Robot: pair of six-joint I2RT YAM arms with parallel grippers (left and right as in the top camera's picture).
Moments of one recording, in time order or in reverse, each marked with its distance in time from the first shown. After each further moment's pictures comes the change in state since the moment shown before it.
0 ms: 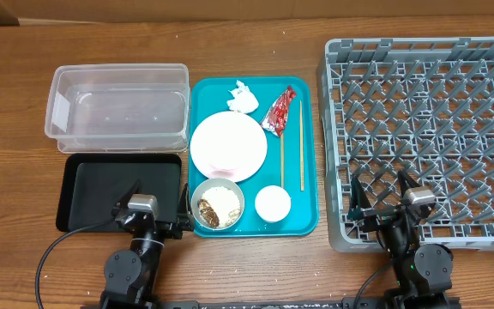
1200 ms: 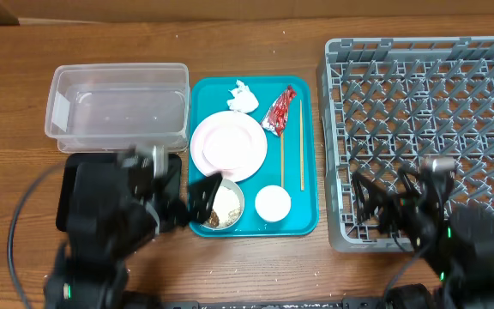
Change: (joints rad) left arm 0.003 0.645 0.806 -0.483 0.509 -0.210; right arm 0.000 0.464 0.723 -0.630 -0.182 0.137
